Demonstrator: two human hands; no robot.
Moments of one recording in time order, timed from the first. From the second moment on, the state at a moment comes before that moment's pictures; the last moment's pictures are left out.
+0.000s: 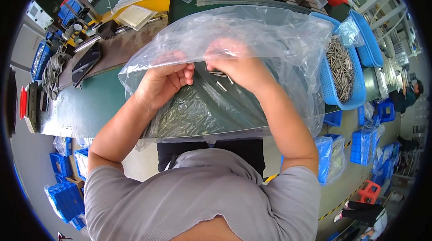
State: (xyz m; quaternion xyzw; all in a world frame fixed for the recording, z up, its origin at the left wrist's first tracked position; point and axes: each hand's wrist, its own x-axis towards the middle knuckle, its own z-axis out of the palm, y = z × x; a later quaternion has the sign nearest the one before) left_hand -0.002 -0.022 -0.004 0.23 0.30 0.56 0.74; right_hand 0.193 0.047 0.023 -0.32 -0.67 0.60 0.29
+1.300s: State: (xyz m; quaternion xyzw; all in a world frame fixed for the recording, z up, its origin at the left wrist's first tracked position) left_hand 0.000 -0.024 0.000 0.23 0.29 0.55 0.75; right_hand 0.178 0.029 0.025 -0.28 -0.74 0.50 0.35
